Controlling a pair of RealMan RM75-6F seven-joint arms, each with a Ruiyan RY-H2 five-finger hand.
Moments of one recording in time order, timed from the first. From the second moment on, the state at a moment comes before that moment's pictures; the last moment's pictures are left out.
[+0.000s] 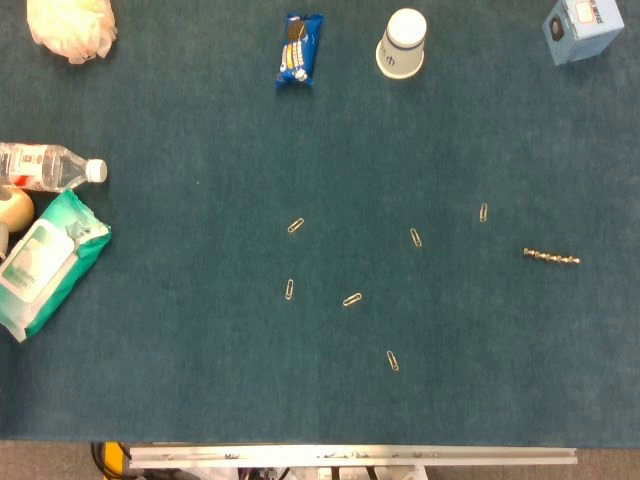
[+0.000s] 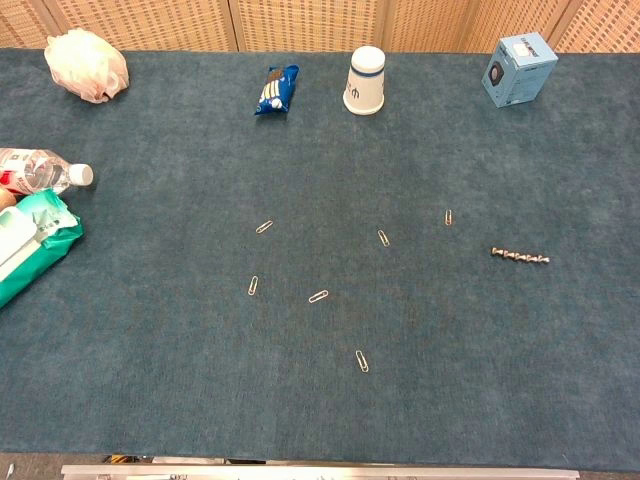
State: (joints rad) left arm -0.18 -1.10 -0.06 -1.59 1.41 1.35 0.03; right arm 0.02 -1.13 0.07 -1.65 -1.44 1.50 -0.18
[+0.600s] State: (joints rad) left arm -0.16 -1.10 -0.05 -1.59 1.42 1.39 0.03; right arm 0.06 -1.17 0.07 -1.60 -1.48 1.47 -0.16
